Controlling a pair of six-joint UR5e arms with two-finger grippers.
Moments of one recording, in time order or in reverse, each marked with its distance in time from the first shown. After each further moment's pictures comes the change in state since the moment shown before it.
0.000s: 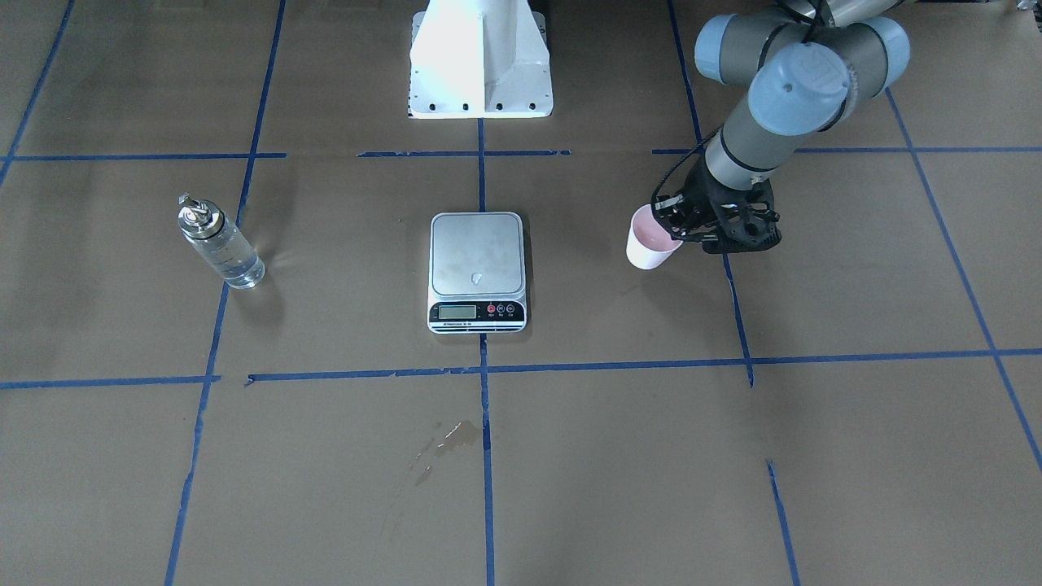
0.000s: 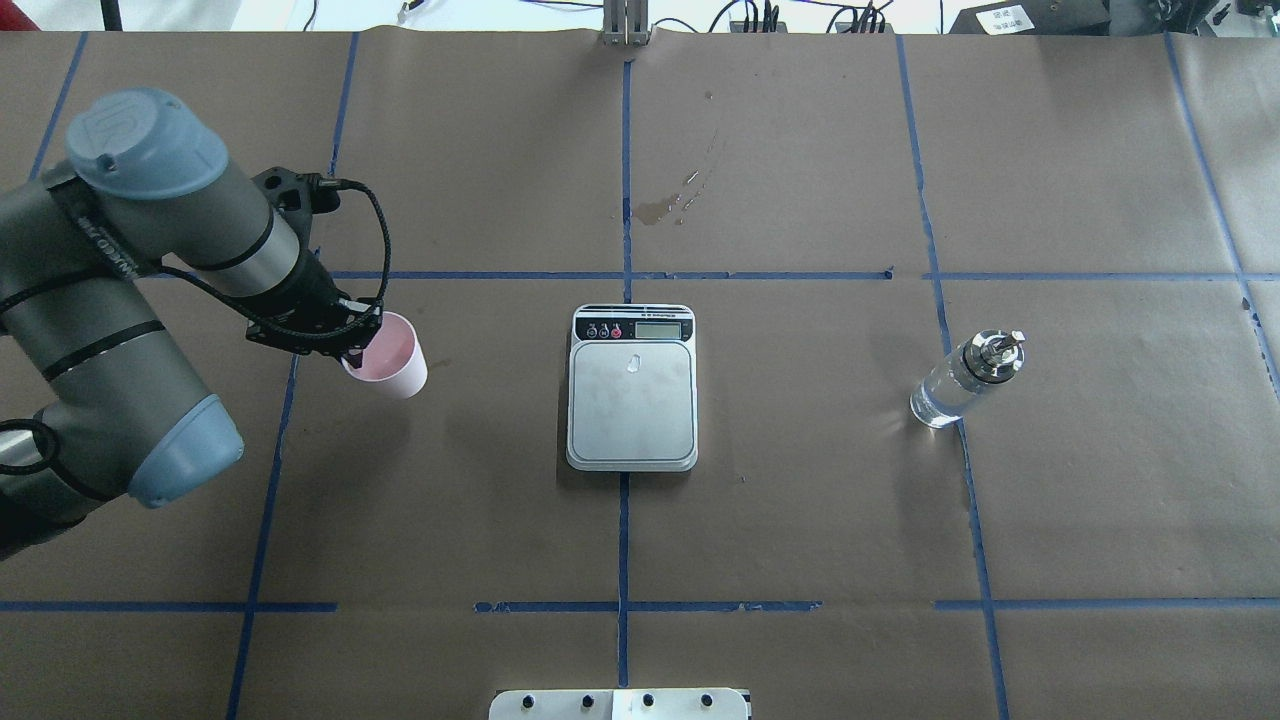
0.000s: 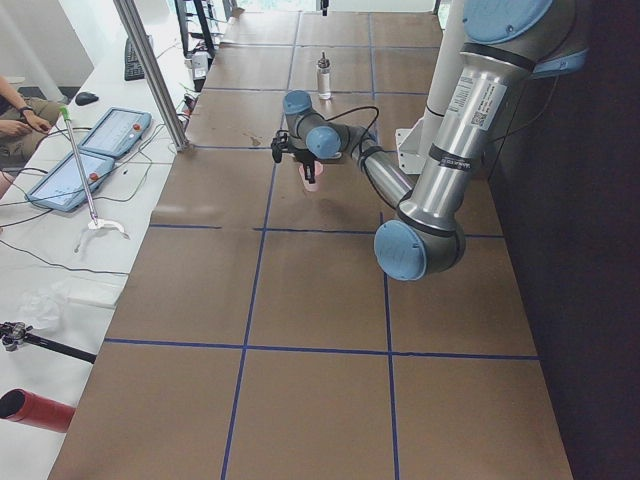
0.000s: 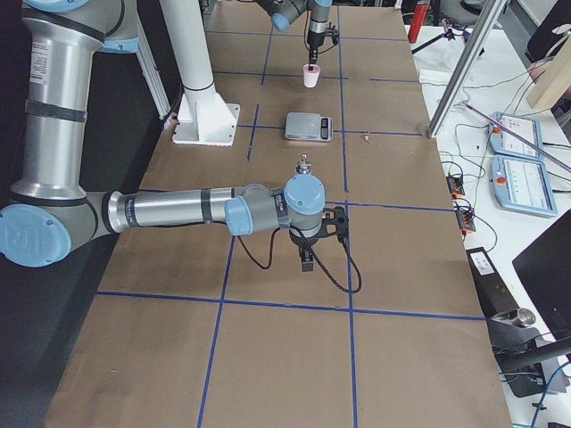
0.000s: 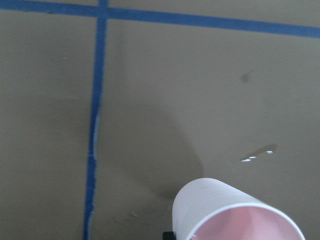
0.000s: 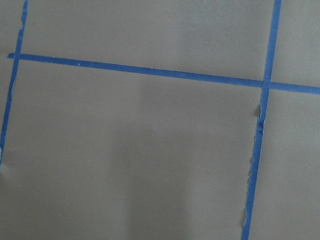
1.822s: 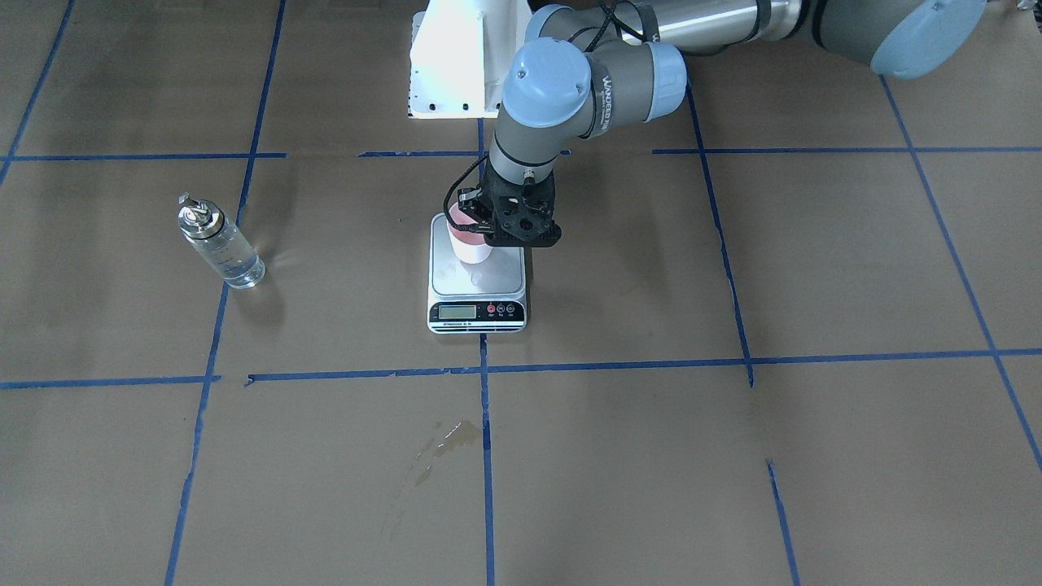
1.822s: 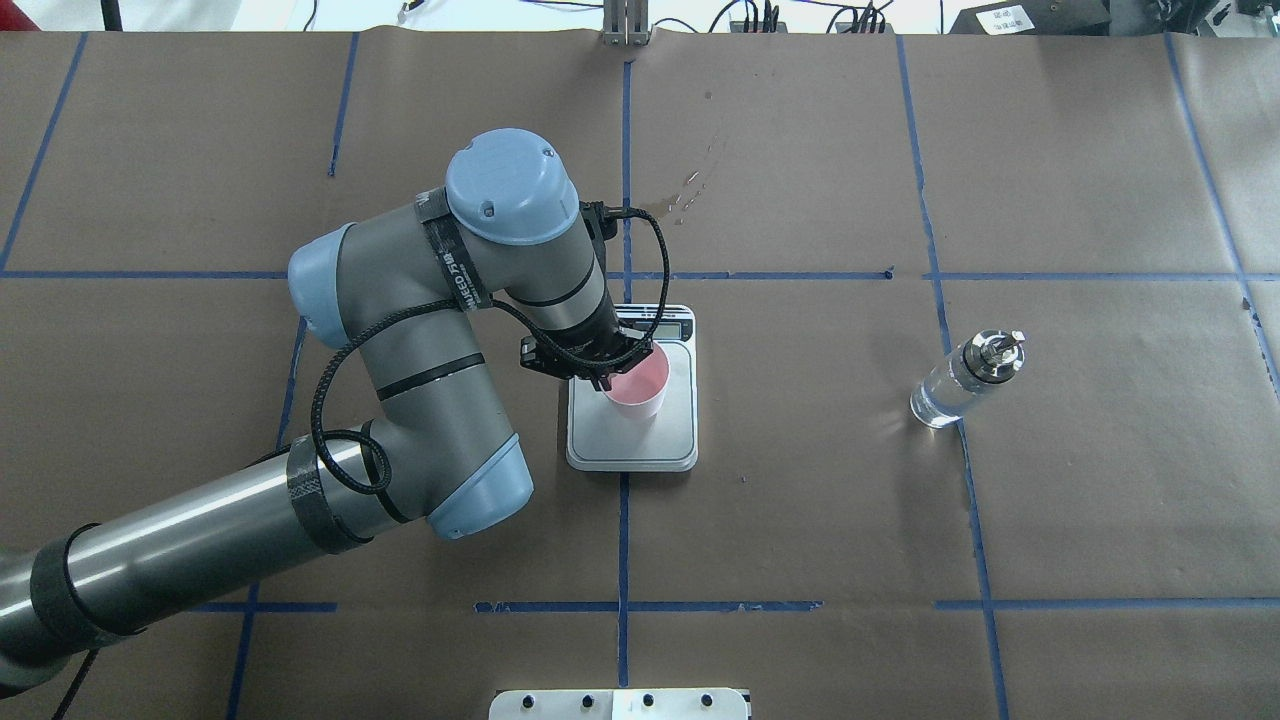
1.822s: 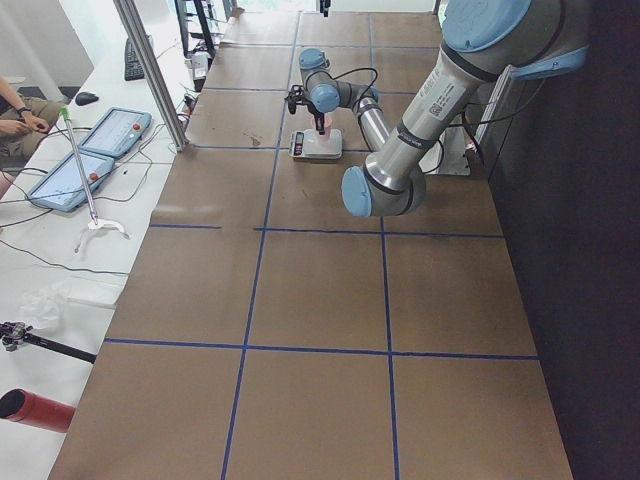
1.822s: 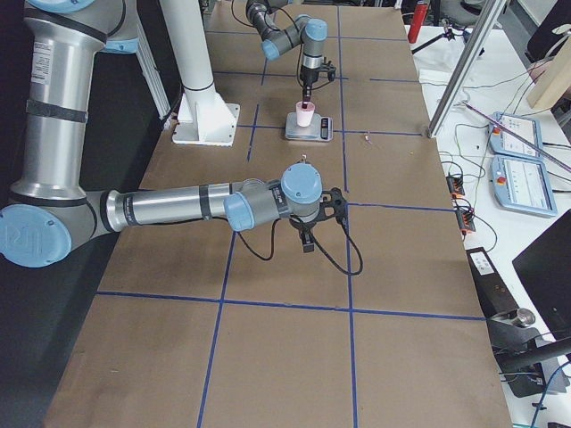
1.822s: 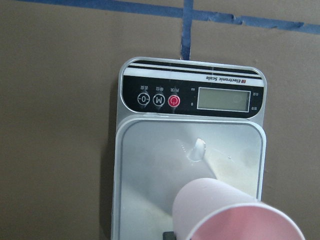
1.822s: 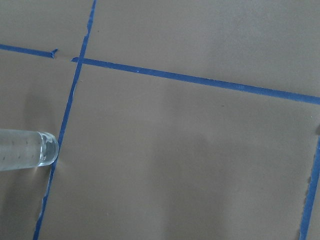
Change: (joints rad) left arm 0.198 -0.374 0.285 -0.076 0.117 -0.161; right arm -0.033 -0.009 0.036 0.091 0.080 0.039
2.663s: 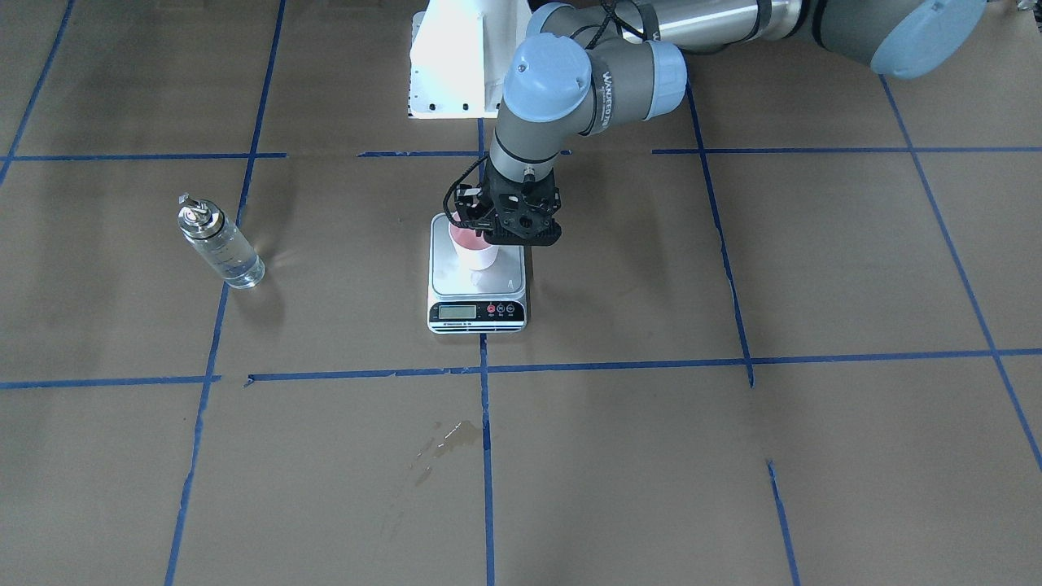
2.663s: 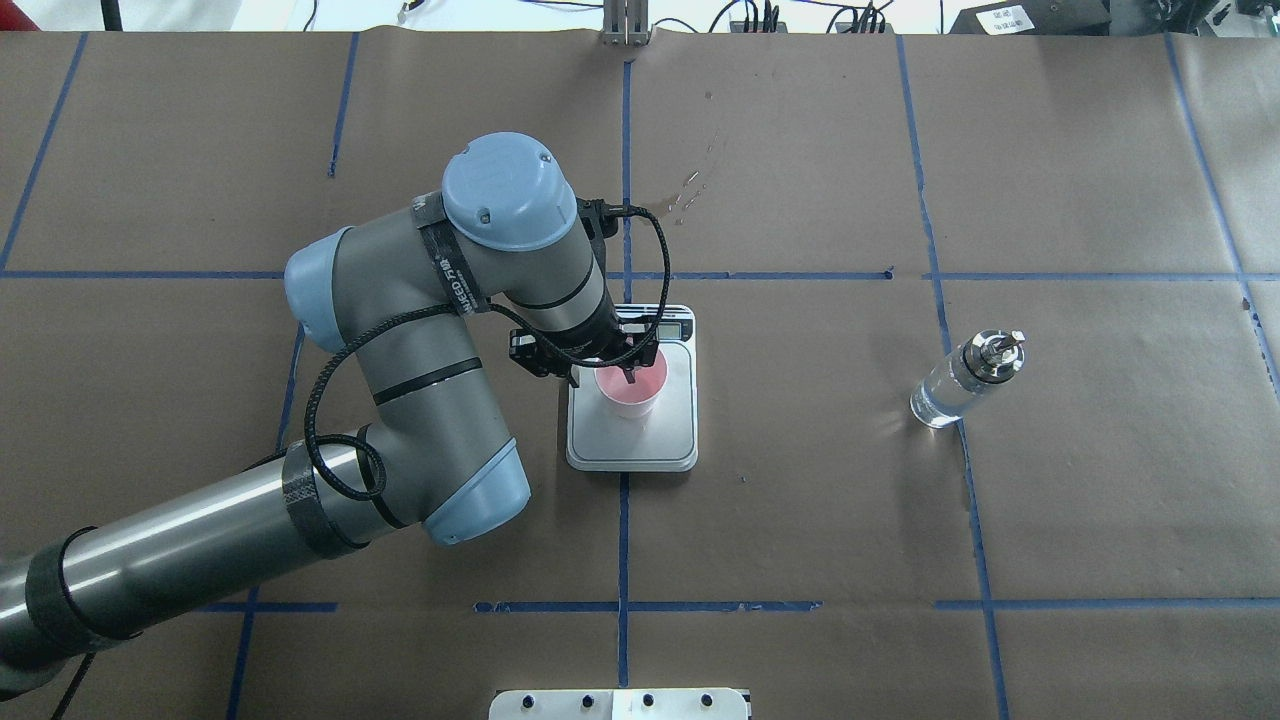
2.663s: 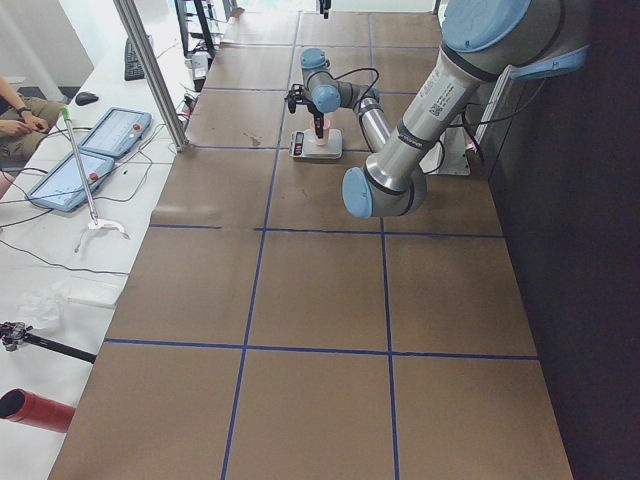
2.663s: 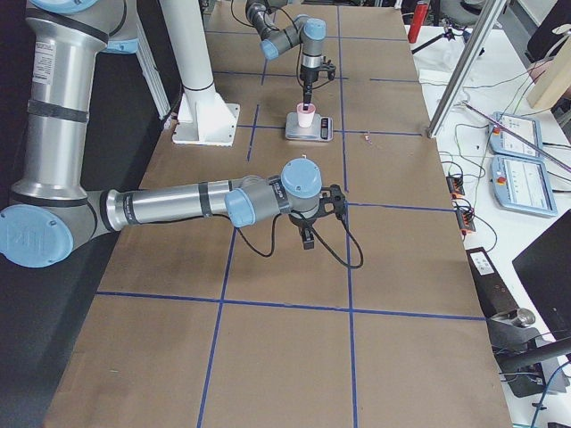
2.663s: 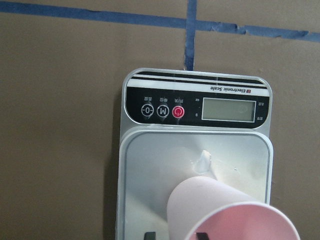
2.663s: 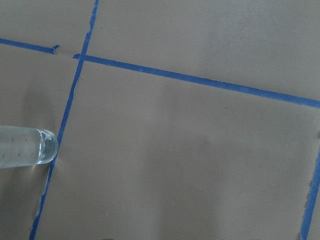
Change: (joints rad) left arm 0.002 0.007 -0.027 -0.013 0.020 0.003; right arm -0.032 -0.001 0.034 -0.002 -0.042 0.006
